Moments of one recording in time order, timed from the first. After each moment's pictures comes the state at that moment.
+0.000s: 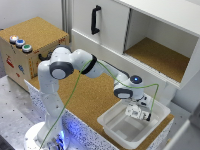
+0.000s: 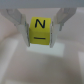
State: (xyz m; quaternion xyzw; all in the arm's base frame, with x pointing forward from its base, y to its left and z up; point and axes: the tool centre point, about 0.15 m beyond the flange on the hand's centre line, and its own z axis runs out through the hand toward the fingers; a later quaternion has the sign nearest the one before) arm 0.400 -0.411 0.280 0.99 0.07 0.14 0.06
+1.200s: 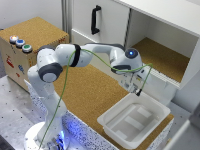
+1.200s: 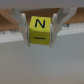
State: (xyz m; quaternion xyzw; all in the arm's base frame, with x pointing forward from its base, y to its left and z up) arm 0.518 -0.280 0.462 0.96 -0.07 0.28 0.00
